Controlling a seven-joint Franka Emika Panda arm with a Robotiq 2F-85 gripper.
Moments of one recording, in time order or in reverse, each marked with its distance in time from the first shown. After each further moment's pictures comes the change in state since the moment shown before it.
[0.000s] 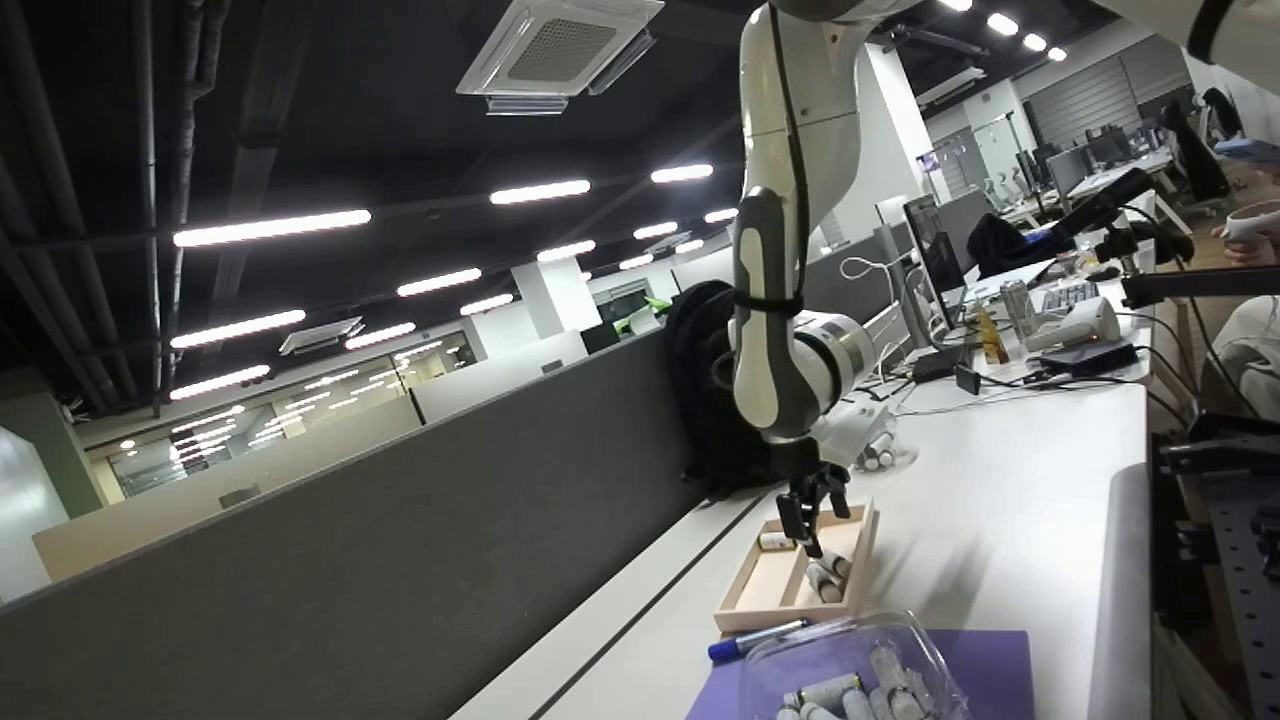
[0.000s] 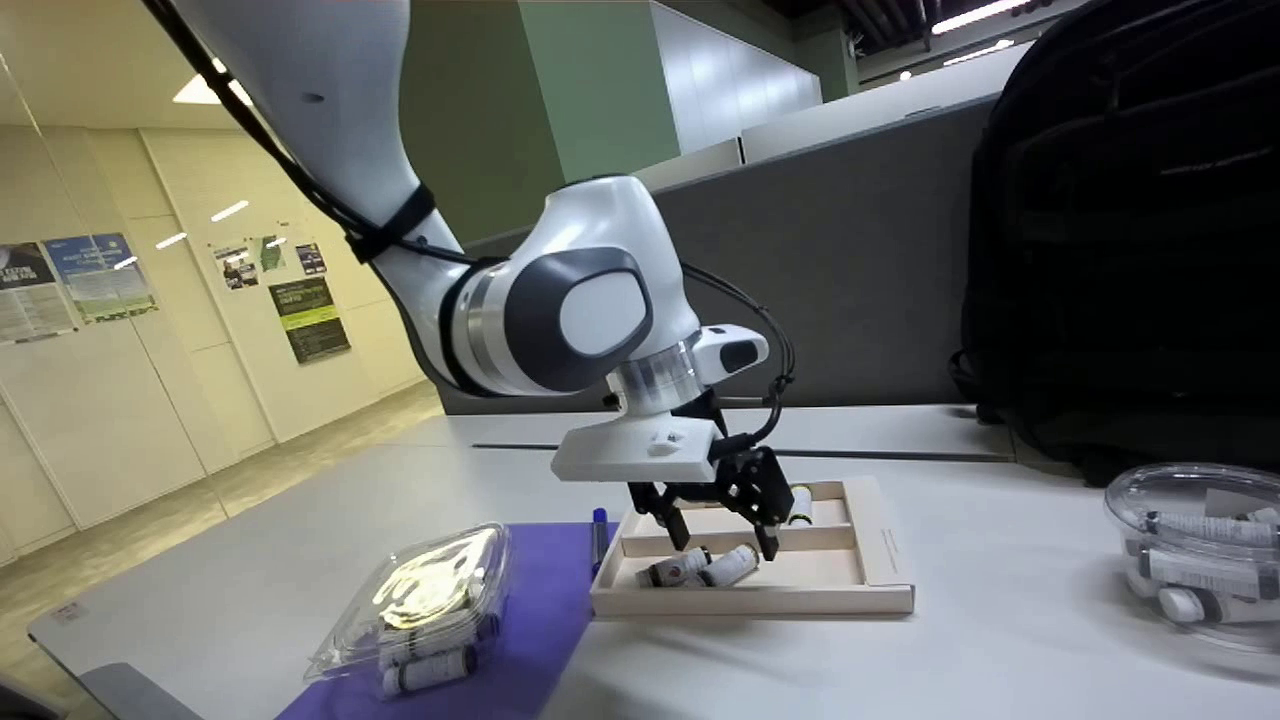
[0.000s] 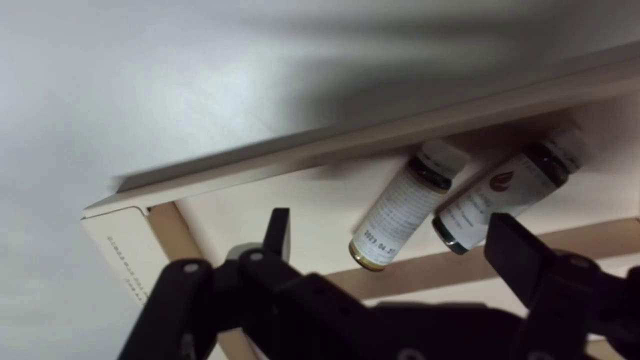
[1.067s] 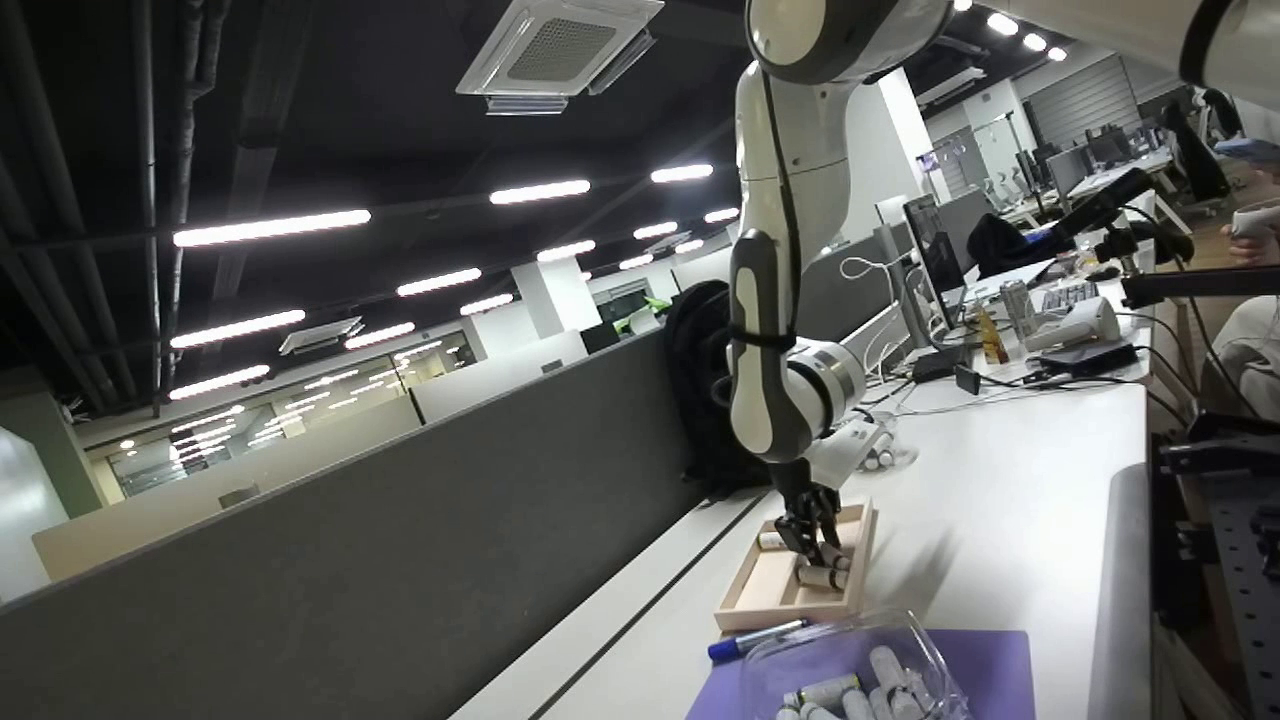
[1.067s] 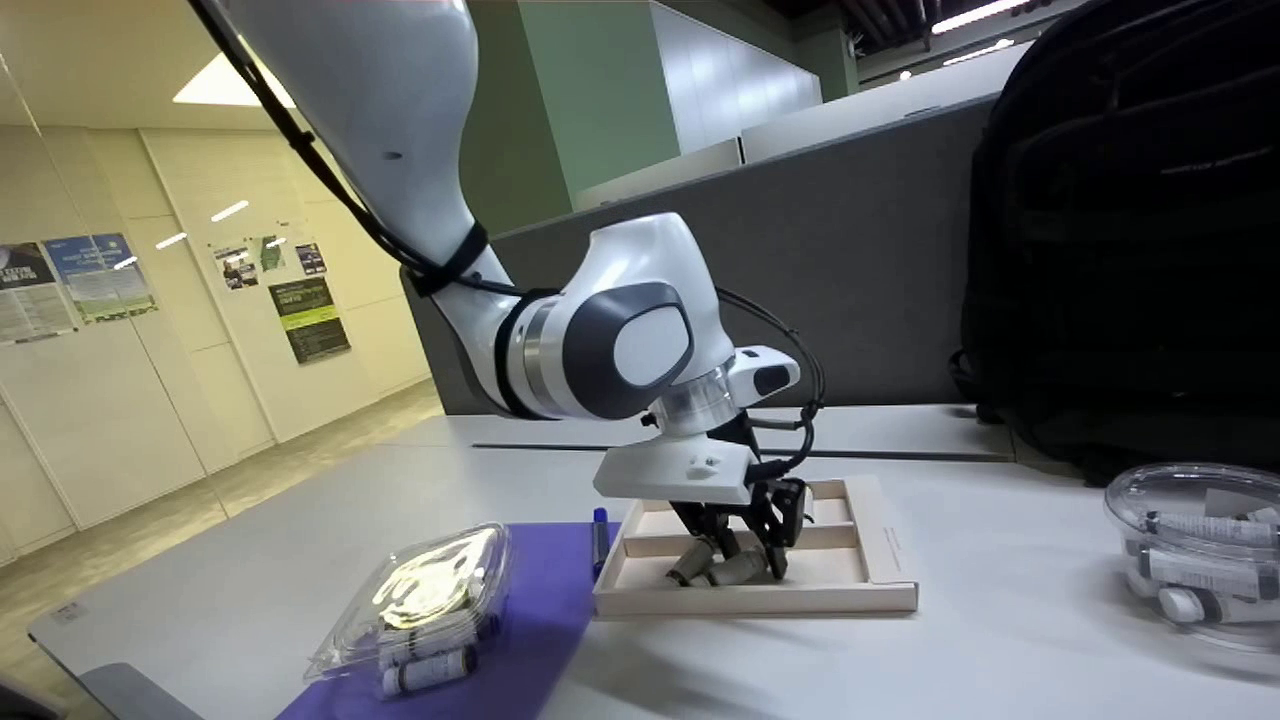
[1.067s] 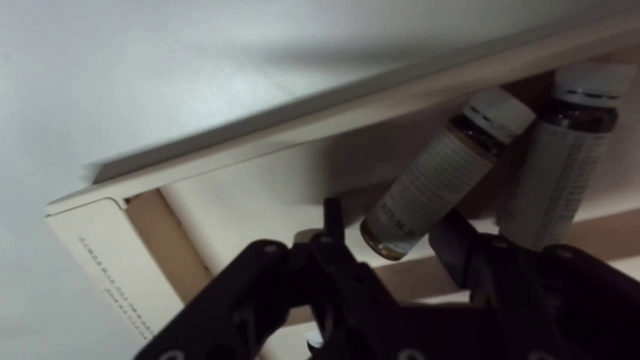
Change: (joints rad) arm -0.029 0.131 0.015 0.134 0.000 0.005 0.031
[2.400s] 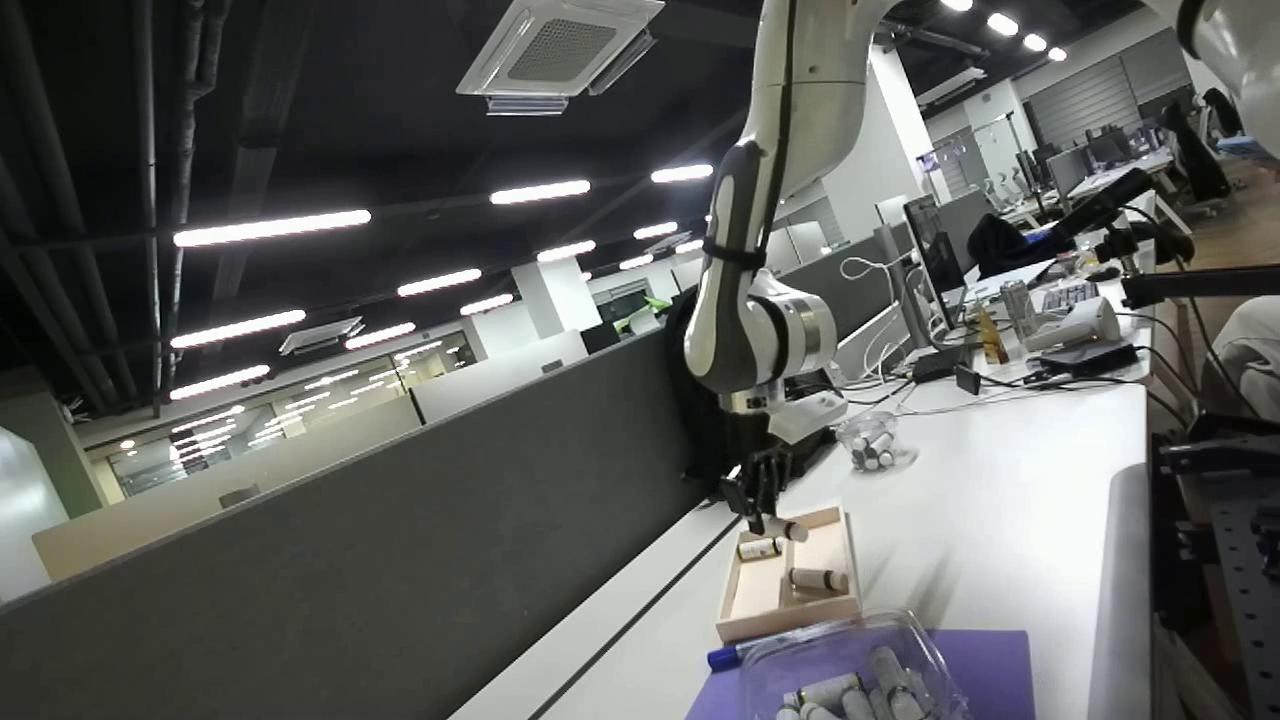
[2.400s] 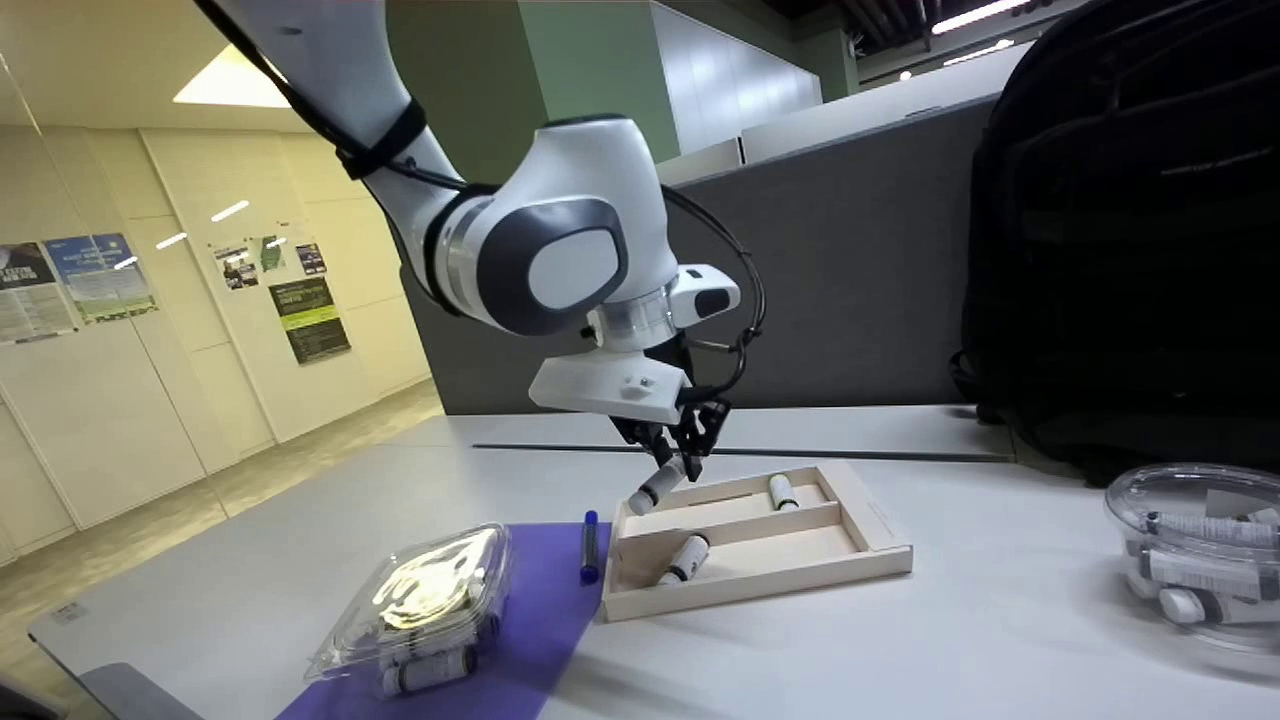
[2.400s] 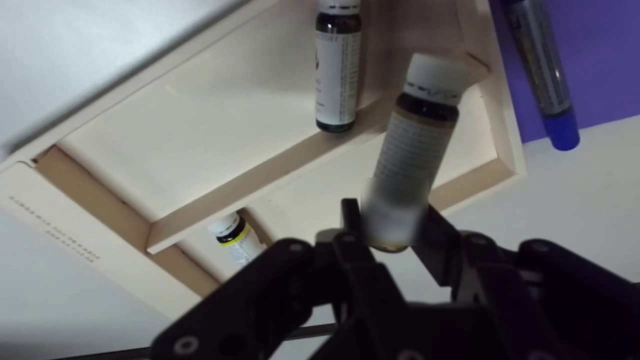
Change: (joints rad) arm -0.290 -0.201 0.374 -0.109 0.175 0.001 -0.166
